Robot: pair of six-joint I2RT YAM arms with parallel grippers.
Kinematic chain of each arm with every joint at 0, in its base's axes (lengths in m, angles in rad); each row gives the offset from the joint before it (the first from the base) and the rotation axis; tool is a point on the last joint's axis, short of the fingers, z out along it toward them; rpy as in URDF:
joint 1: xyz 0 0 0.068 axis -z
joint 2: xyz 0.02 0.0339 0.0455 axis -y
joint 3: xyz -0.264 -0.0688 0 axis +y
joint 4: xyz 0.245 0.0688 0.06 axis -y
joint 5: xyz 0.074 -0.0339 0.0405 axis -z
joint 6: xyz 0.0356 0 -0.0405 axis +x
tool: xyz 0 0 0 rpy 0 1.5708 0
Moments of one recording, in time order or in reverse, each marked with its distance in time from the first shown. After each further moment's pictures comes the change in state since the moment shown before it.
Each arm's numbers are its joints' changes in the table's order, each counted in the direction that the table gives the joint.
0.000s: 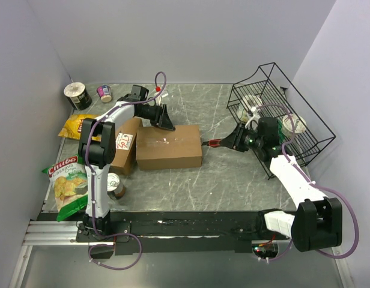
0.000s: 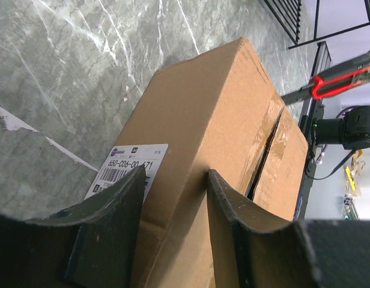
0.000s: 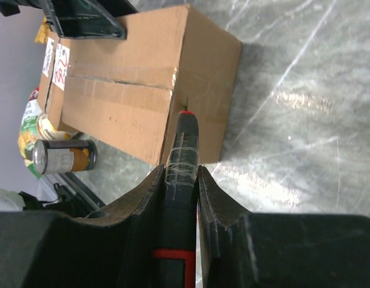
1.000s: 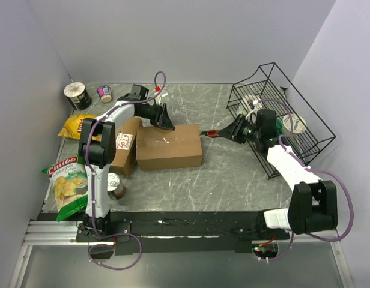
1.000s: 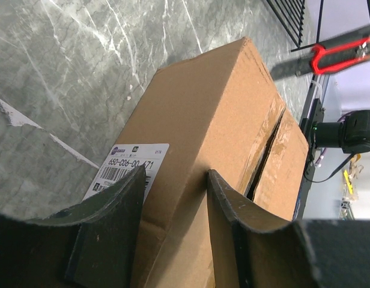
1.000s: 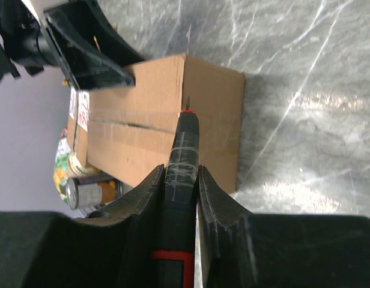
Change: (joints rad) left arm -0.001 -0.003 -0.007 -0.006 -0.018 -0.017; right arm 0.011 -0.156 -0.079 0.121 -0.002 0.170
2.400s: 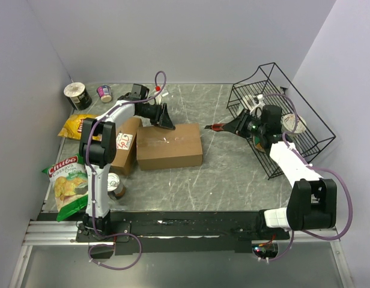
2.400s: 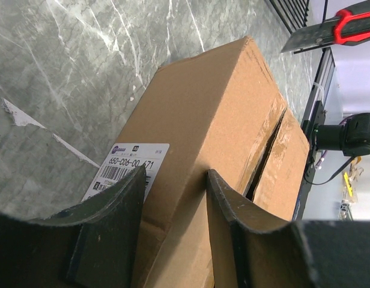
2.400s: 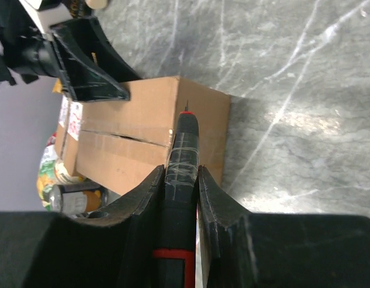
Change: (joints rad) left arm 0.009 -0.014 -0.029 -0.028 -0.016 -0.009; right arm 0.057 -0.014 -0.052 -0.009 -0.014 -0.100
